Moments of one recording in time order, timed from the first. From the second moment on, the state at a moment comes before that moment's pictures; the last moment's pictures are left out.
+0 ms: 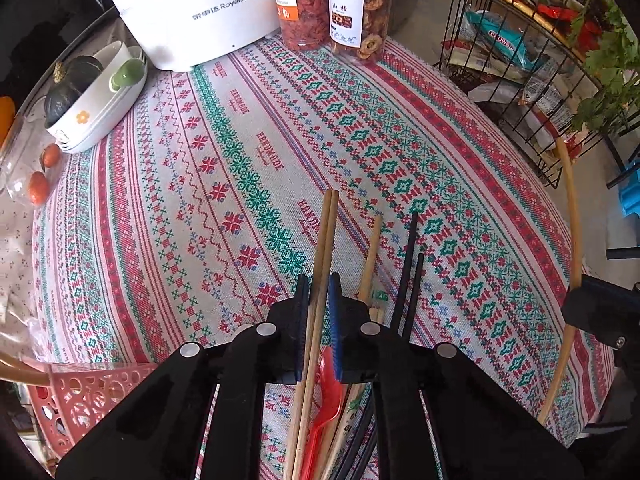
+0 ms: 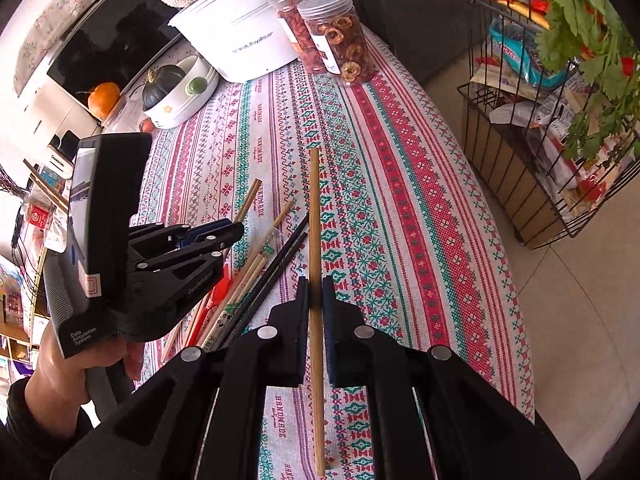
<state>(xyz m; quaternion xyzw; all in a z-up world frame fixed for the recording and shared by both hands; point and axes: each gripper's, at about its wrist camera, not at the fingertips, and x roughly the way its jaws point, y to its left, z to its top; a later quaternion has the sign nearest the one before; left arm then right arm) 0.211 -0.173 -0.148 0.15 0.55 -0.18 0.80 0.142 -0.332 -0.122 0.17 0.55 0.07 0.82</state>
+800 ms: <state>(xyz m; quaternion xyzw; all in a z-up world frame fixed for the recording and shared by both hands) 0.061 -0.046 0.022 0.02 0.29 -0.22 0.93 0.099 -0.270 -0.019 0.12 0.40 0.12 0.90</state>
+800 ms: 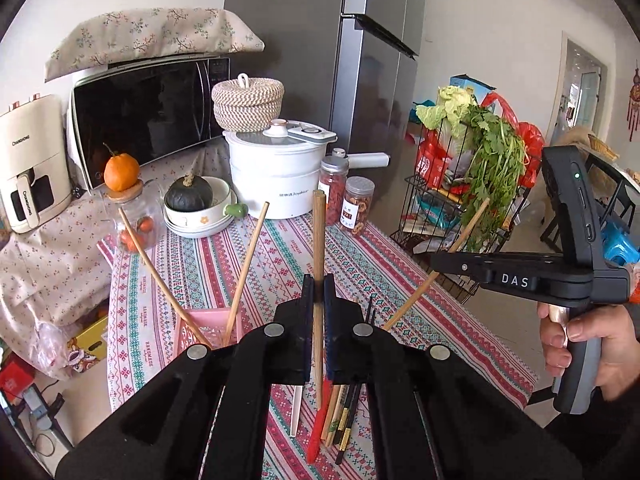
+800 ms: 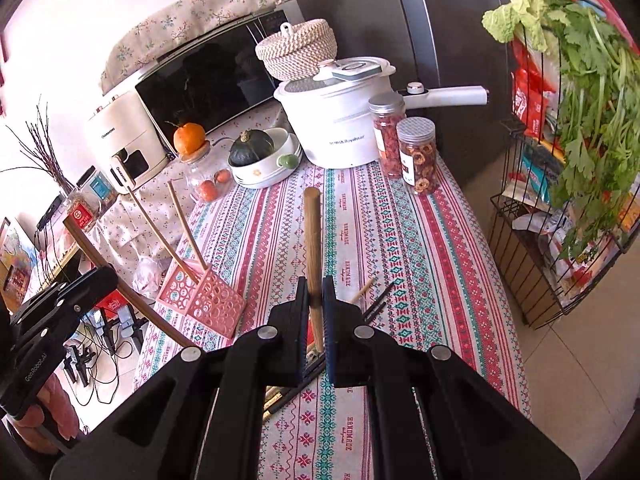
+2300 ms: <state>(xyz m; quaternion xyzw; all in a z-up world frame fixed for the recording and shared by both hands) 0.107 0.075 -0.005 -0.06 0.32 -0.03 0.95 0.107 -0.157 0.044 0.11 0.31 0.24 0.91</state>
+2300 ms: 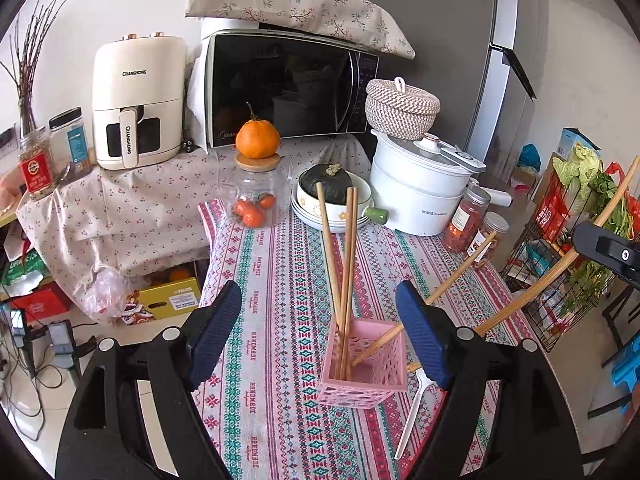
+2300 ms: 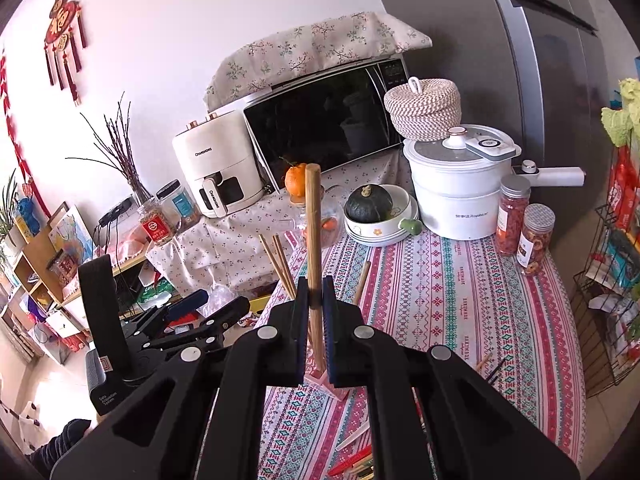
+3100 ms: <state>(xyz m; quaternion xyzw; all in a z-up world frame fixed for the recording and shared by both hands) 0.087 0.081 -0.028 -0.05 0.37 -0.02 0.93 0.139 -0.128 -0.007 0.09 0.37 0.22 0.90</state>
